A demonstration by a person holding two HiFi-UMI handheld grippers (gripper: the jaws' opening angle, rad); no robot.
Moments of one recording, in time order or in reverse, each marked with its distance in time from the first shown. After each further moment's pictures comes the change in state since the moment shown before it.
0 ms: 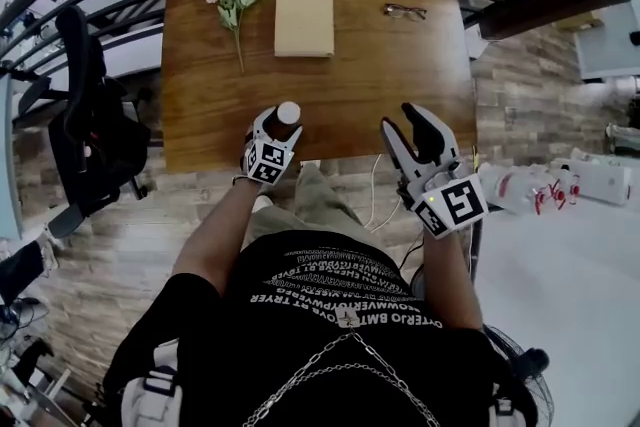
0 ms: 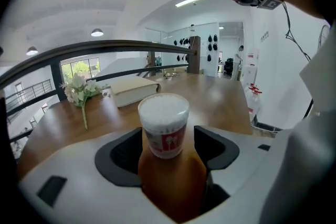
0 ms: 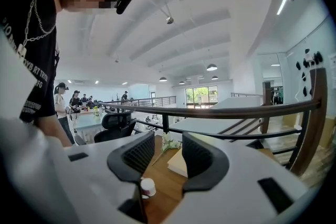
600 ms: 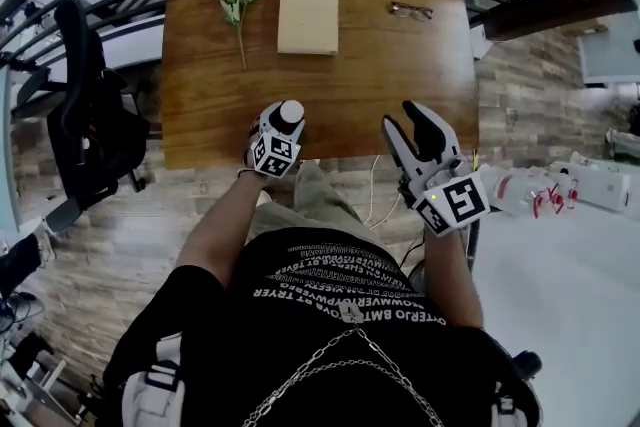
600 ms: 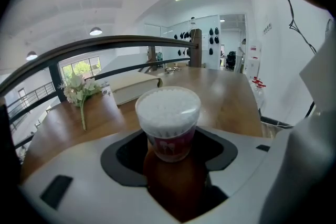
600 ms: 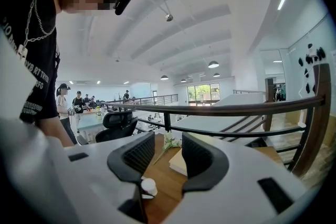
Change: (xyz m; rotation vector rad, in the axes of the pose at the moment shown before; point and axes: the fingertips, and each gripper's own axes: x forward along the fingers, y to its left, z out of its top) left arm 0.019 0.002 -0.004 0.029 0.052 0.035; right arm 0.011 -0.005 -0.007 0.013 0.022 0.025
